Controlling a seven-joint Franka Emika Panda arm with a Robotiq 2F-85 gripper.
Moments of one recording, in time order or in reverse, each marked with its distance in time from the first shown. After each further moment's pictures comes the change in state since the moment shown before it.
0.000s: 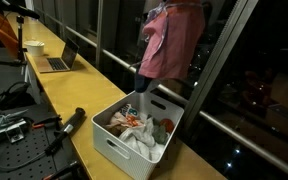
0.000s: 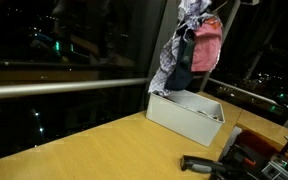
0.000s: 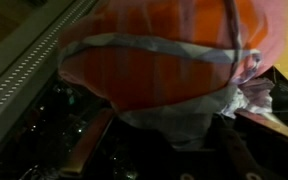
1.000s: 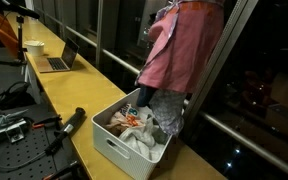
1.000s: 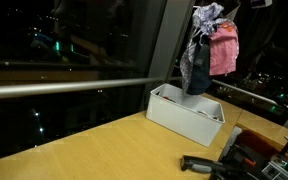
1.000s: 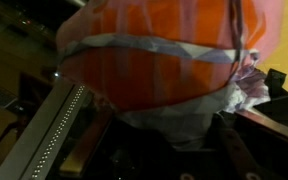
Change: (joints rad) arm -0.011 0.018 -0.129 0.077 0.035 -0.197 -0.014
